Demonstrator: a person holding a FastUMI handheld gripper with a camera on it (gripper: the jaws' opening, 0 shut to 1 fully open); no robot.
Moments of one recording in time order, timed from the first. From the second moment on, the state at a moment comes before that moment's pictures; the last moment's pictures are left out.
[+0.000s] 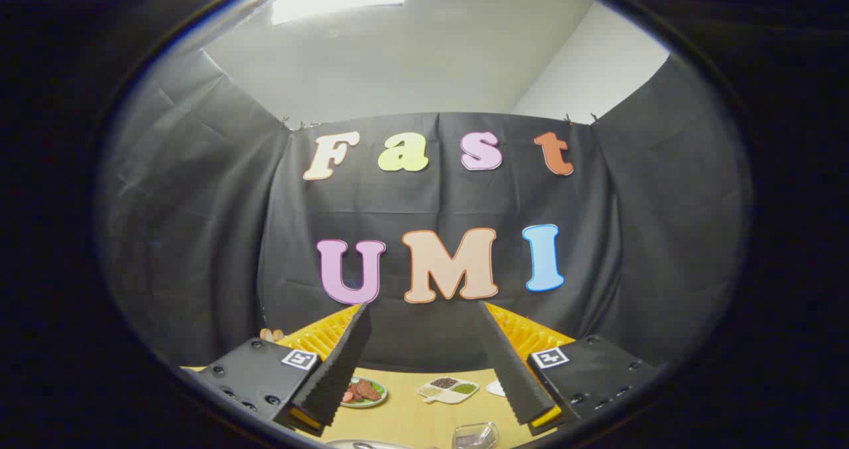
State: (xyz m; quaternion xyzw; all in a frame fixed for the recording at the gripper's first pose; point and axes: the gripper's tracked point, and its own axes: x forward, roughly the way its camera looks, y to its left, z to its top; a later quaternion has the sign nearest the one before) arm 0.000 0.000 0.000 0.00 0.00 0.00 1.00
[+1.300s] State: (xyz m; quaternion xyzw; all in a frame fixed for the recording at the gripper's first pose) arm 0.006 0.025 -0.031 0.00 0.05 0.03 1.00
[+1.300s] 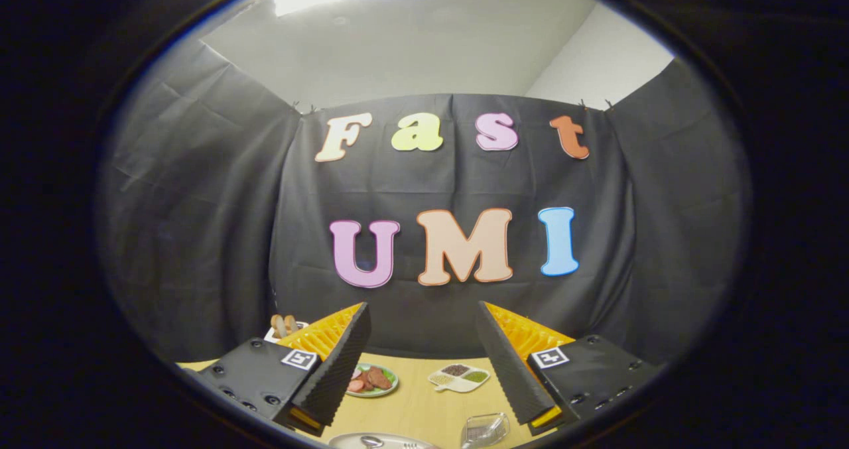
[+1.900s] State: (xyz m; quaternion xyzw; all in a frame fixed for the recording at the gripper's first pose) arm -0.002 0.041 -0.102 -0.04 0.15 0.07 0.99
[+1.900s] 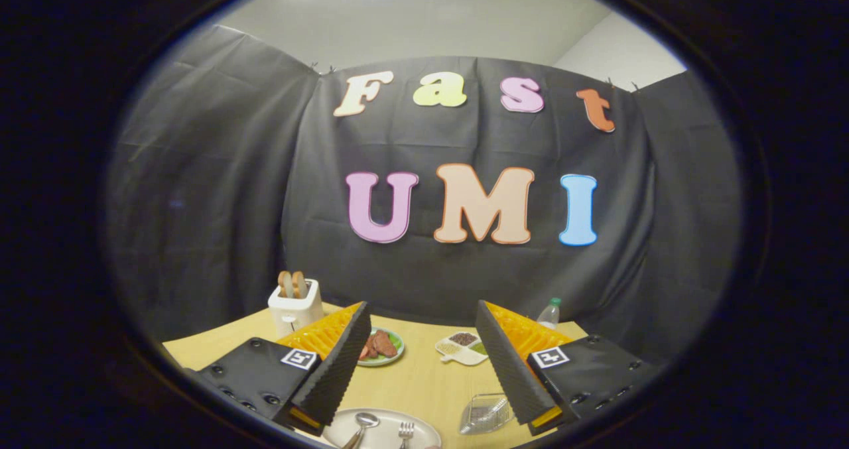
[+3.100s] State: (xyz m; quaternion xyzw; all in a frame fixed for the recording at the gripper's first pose) arm -0.065 0.039 -0.272 -0.08 0.36 0.09 0.93
